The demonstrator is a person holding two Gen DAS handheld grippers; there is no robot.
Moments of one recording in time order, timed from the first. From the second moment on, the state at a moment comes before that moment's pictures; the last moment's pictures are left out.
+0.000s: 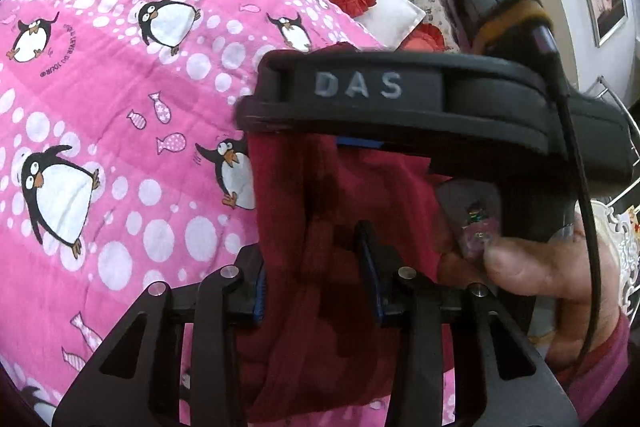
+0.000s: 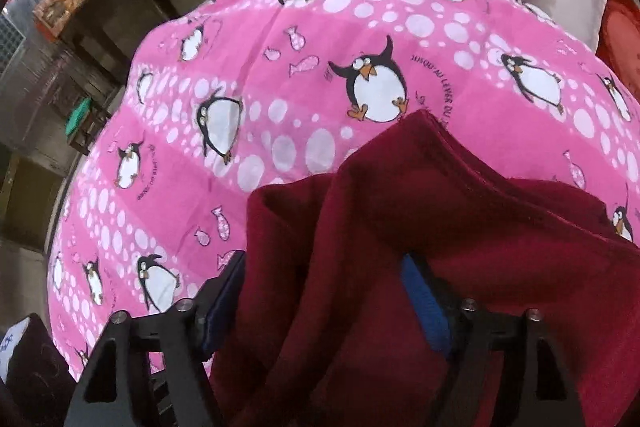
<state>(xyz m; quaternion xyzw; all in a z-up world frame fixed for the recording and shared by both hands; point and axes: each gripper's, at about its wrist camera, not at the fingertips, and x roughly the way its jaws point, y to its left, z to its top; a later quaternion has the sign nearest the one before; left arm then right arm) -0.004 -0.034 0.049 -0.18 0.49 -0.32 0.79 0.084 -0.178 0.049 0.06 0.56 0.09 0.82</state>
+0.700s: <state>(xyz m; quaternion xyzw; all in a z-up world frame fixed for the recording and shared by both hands) -0.061 -0.120 0.133 -0.06 0.46 -0.36 0.81 -0.026 -0.325 0.121 0.24 0.40 0.13 0.87</state>
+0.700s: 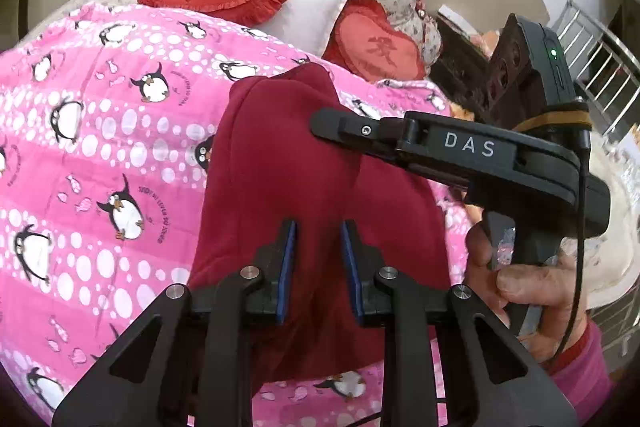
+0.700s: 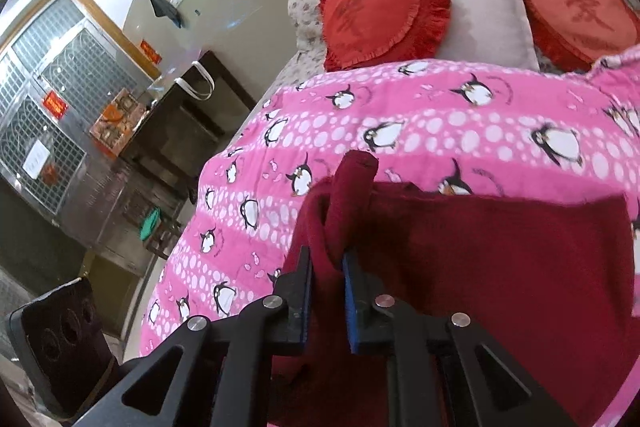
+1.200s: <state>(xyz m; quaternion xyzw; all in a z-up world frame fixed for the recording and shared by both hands) -0.079 -0.086 0.103 0.05 0.40 -0.34 0.85 -0.015 -0.303 0.115 0.24 0.41 0.15 0.87</state>
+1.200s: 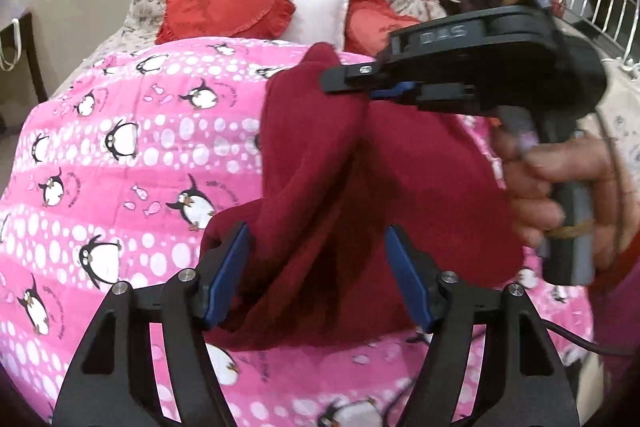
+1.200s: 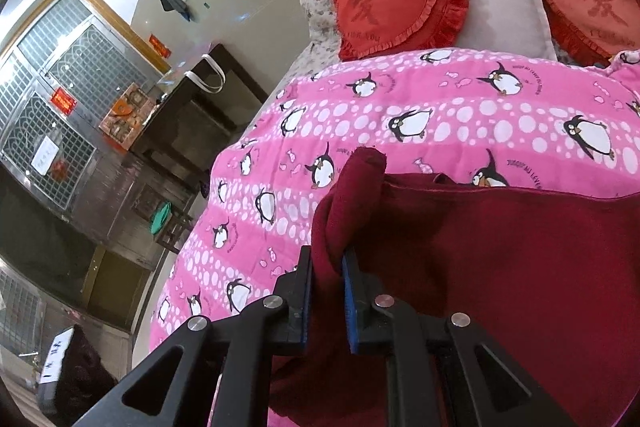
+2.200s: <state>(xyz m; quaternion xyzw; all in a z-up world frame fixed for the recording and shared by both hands) -0.010 -0.040 0.058 -0.06 0.48 -0.34 0.81 -0.002 -0.301 0.104 0.28 0.41 0.15 0.85</state>
